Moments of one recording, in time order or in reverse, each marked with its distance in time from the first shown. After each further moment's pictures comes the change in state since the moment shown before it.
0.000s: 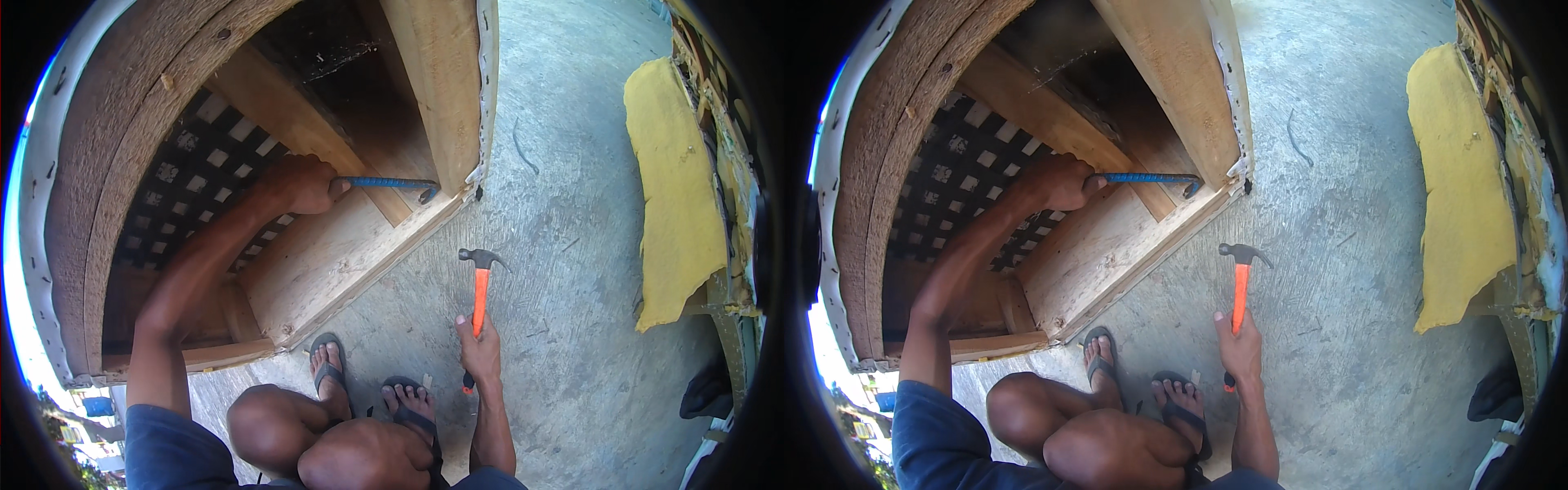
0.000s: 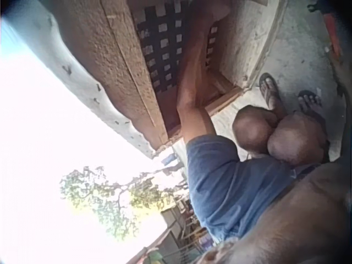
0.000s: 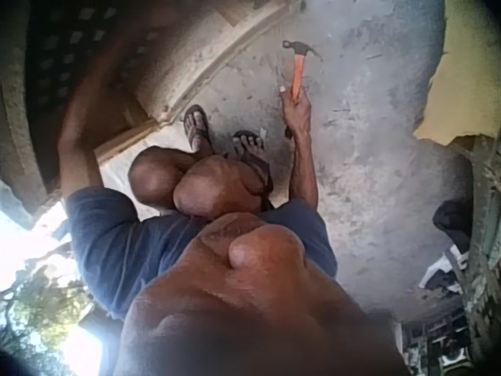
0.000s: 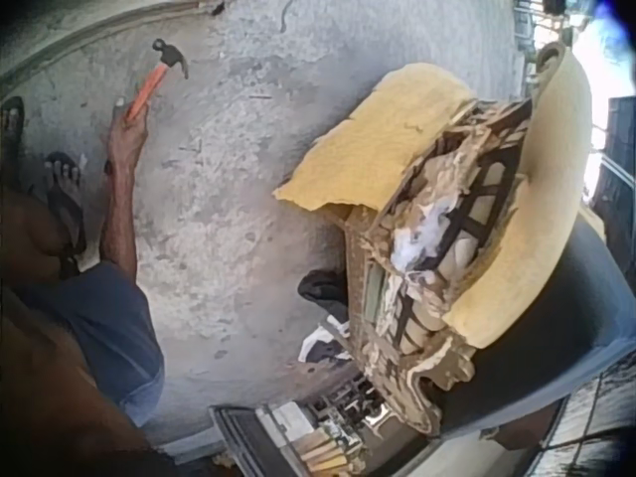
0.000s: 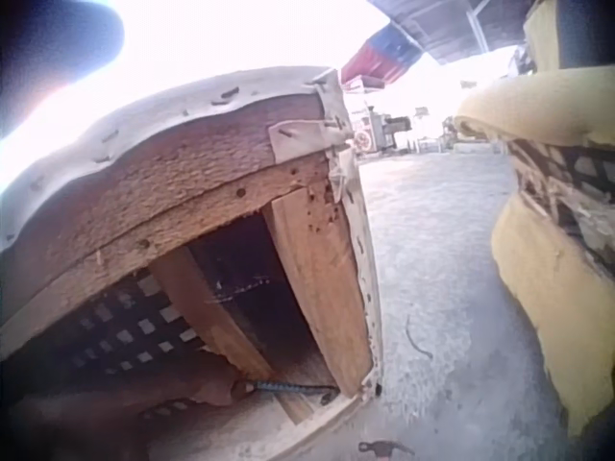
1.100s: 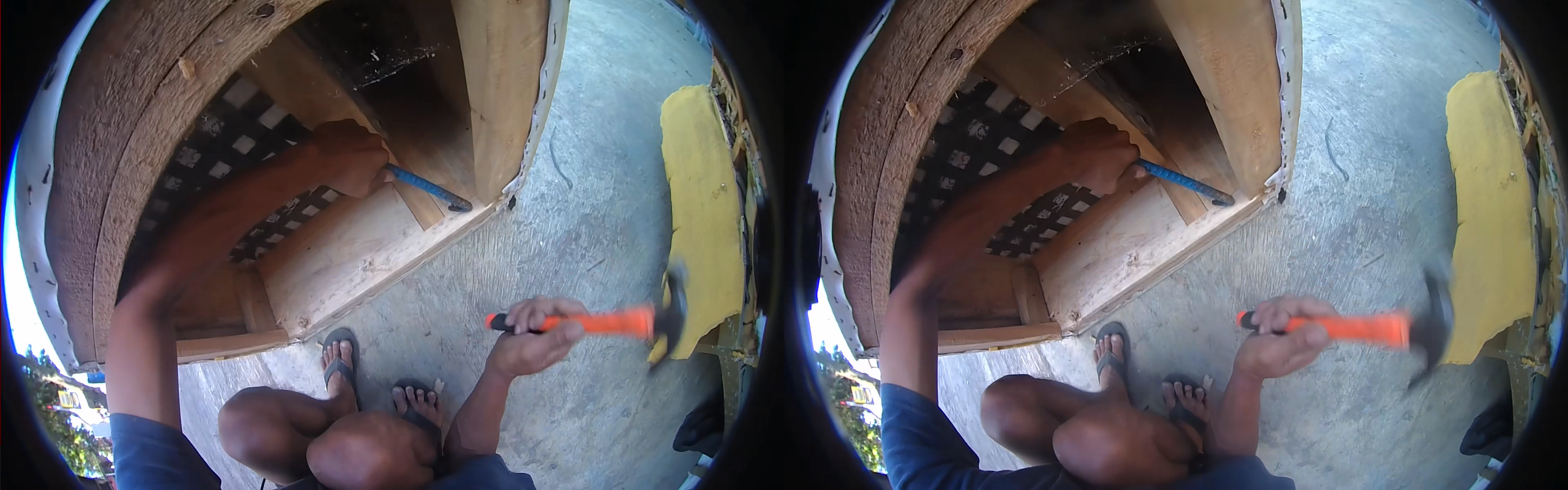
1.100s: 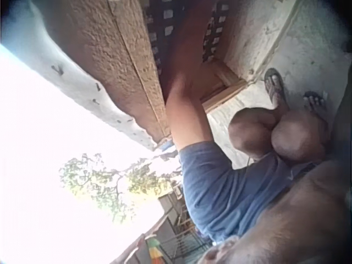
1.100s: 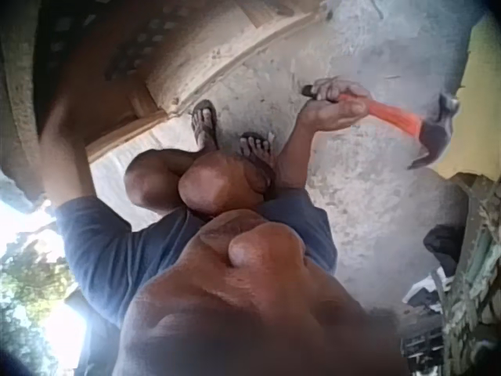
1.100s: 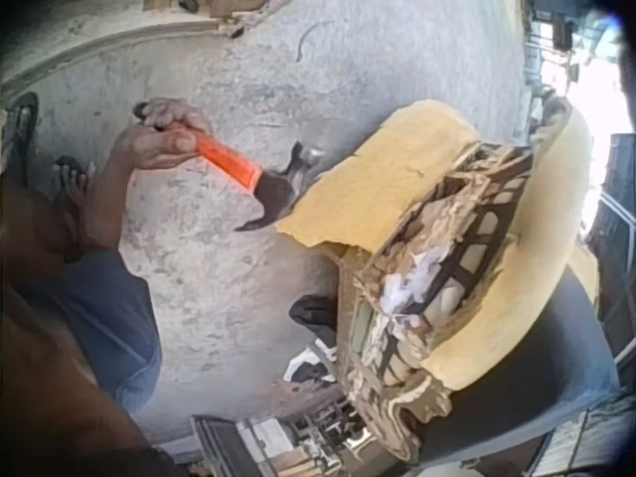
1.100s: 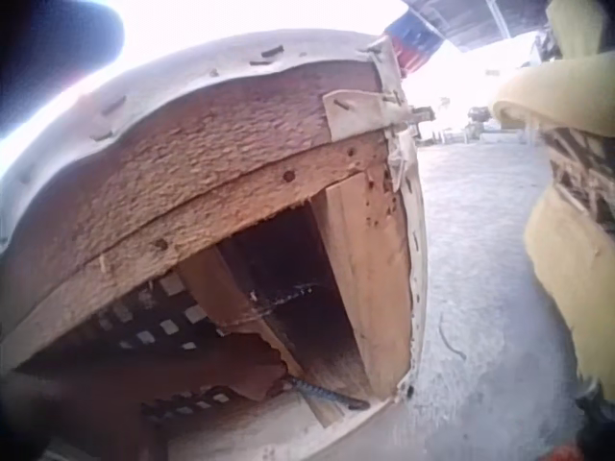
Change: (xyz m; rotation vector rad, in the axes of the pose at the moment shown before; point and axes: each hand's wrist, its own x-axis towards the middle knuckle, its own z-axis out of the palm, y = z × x) left_hand 0.026 0.001 -0.026 0.346 0.084 0.277; right_hand 0.018 -0.105 0.038 0.886 0.536 -0.751
